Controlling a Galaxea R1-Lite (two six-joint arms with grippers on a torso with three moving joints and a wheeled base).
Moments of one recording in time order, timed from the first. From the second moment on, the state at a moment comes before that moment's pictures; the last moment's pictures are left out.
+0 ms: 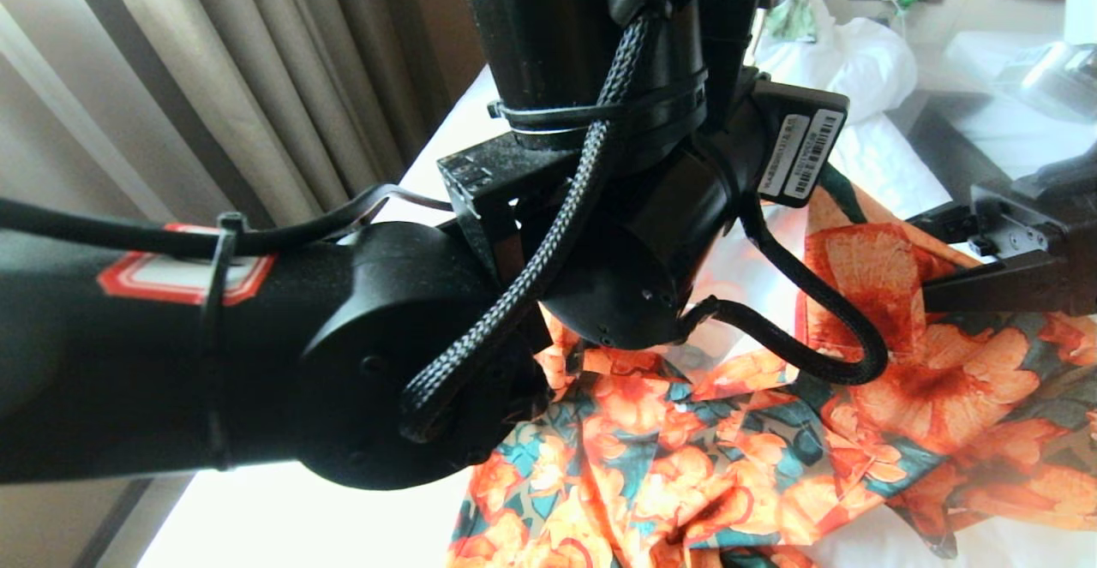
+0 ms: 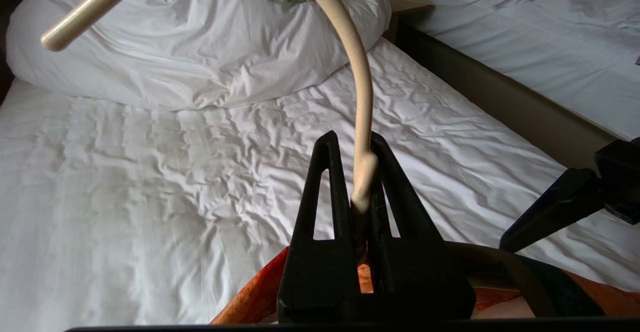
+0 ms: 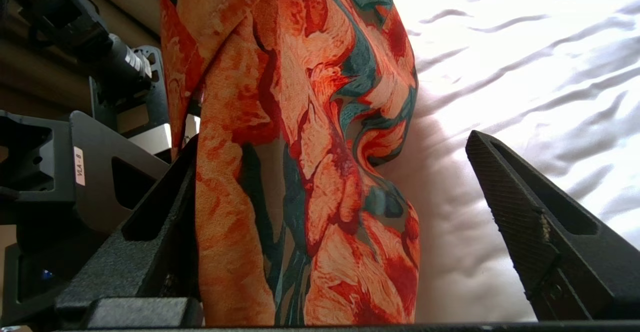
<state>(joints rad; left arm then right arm) -1.12 1.88 -1.53 -0.62 0.53 0.31 0.07 1.57 -1.58 0.80 1.00 -0.63</state>
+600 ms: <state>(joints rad) -1.09 1.90 -1.51 -0.62 0.55 0.32 0.02 1.50 -1.51 0.80 1.06 -0.63</state>
